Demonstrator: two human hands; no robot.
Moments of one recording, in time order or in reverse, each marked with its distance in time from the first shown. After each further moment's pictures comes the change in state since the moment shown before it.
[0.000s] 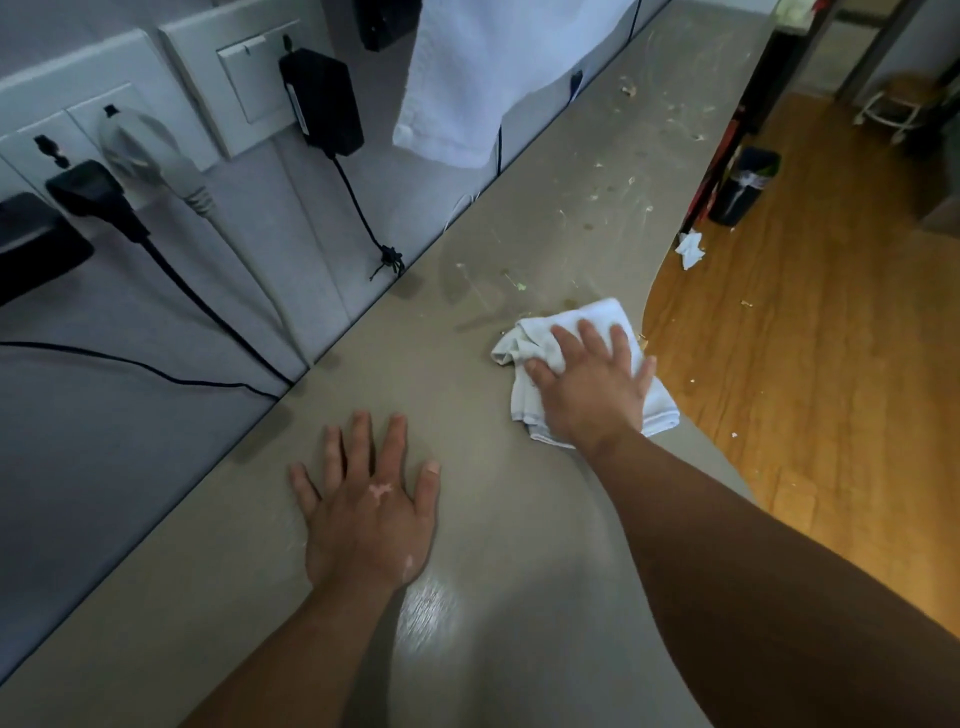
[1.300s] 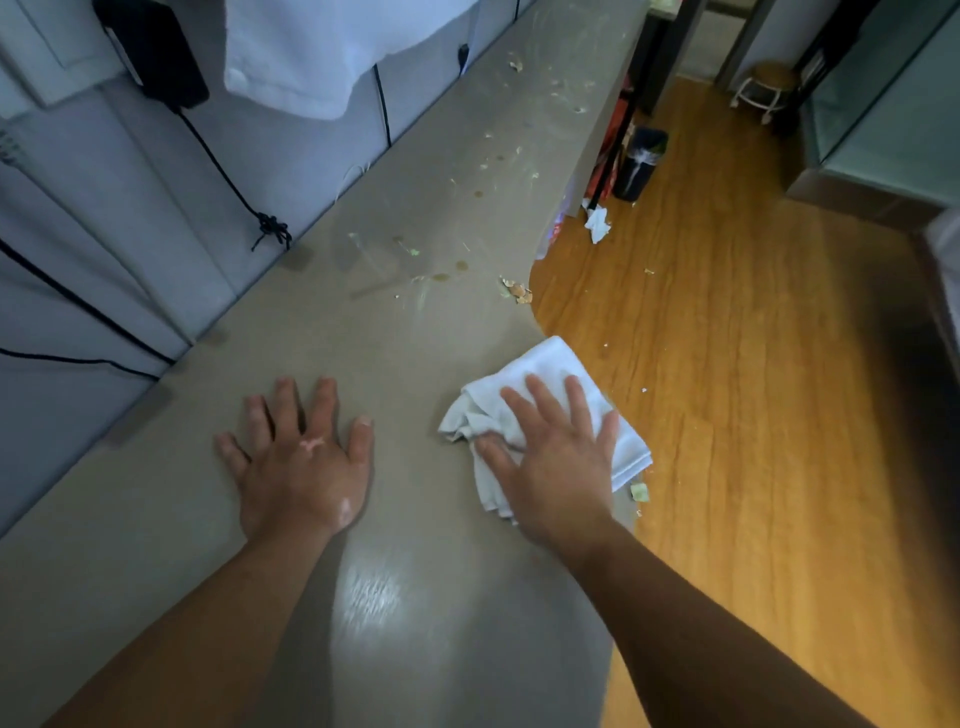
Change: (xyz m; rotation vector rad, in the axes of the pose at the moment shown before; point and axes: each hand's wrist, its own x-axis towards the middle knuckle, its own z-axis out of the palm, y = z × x) left_hand -0.002 0.031 0.014 0.017 0.053 0.015; right_hand -0.145 0.068 0.001 0.050 0.079 -0.020
